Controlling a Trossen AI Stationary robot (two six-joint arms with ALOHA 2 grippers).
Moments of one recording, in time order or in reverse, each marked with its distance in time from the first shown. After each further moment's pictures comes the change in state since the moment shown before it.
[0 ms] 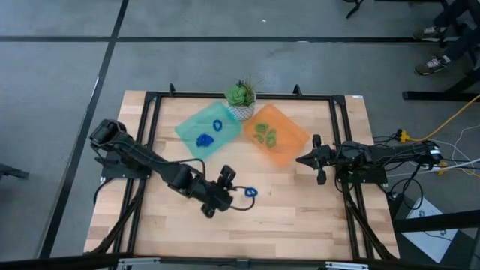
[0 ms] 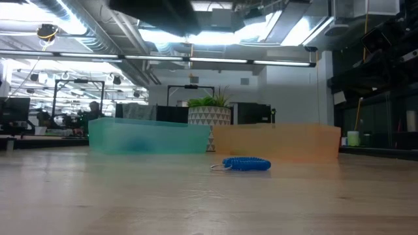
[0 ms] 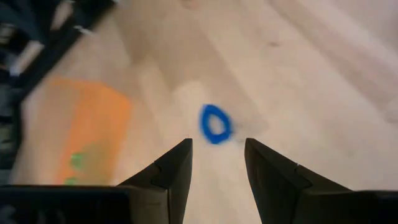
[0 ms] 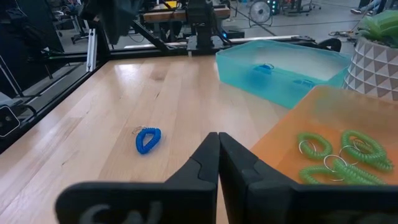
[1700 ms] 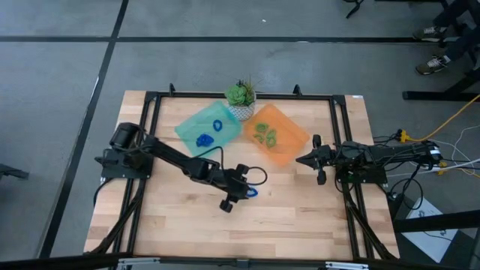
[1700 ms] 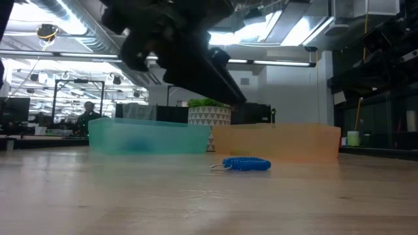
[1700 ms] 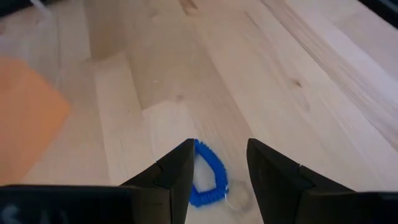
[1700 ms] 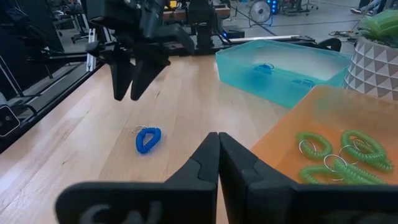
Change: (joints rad) left arm 0.199 0.196 -0.158 0.522 0.349 -0.125; right arm 0.000 0.000 0.000 0.000 0.000 0.000
